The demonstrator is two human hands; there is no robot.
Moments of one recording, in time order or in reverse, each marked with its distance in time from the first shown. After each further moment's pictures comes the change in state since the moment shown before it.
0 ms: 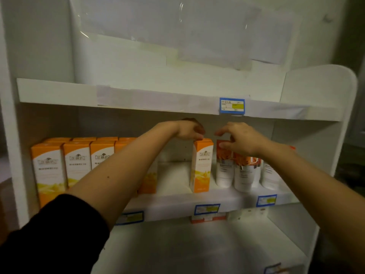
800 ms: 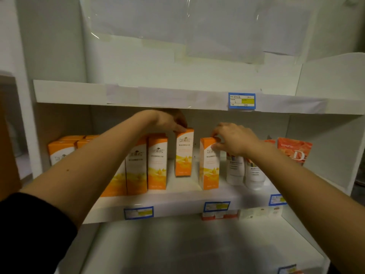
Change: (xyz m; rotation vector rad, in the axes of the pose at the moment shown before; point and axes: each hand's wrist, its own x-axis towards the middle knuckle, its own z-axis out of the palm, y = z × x) left_hand -0.035 -0.052 -0.022 -0.119 -0.036 -0.274; right_hand 0.022 -0.022 0.023 -0.078 -0.043 -0.030
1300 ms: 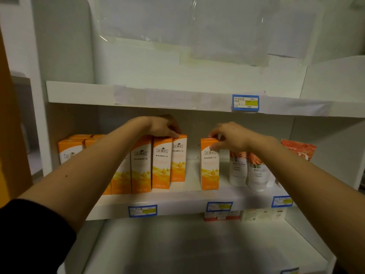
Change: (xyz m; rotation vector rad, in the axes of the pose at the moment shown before) left_hand -0.017 -0.019 0.003 0.094 -0.031 -0.025; right_hand 0.005 -0.005 -0.013 0.177 -0.141 -0.083
